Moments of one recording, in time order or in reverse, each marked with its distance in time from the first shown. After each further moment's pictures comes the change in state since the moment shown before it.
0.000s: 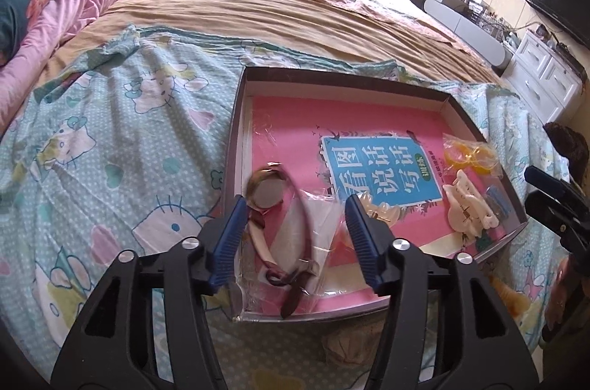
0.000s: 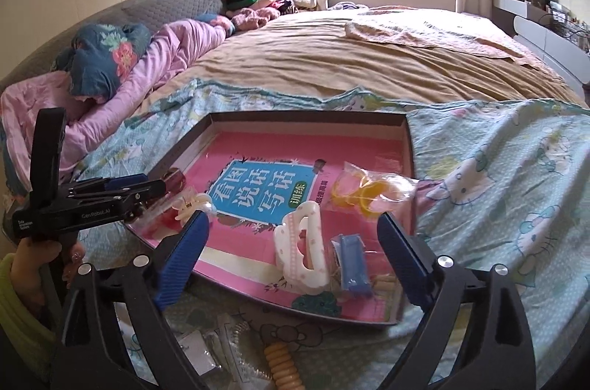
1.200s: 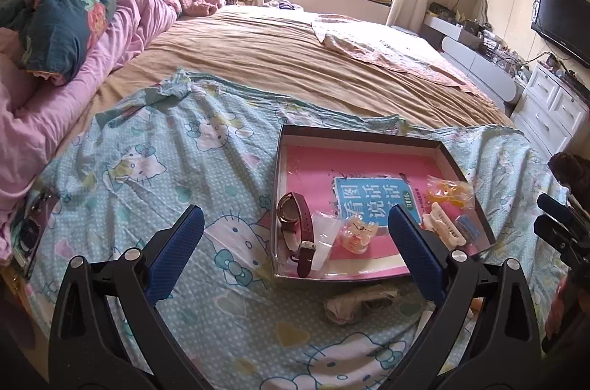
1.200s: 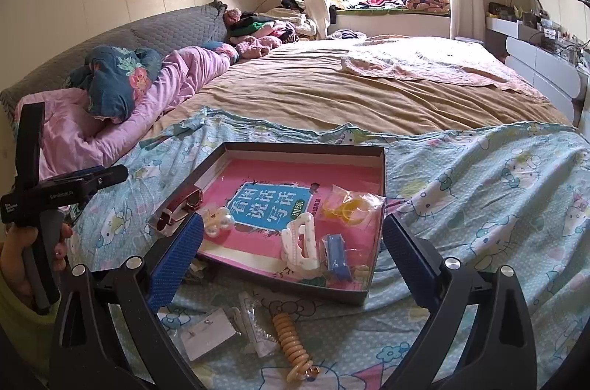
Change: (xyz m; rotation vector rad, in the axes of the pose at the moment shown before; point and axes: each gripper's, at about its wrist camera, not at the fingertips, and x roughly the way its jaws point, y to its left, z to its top) left arm -0.098 -0.005 0.003 -0.038 -0.153 0.102; right arm -0.075 0.005 0.001 -0.018 -0.103 -0.007
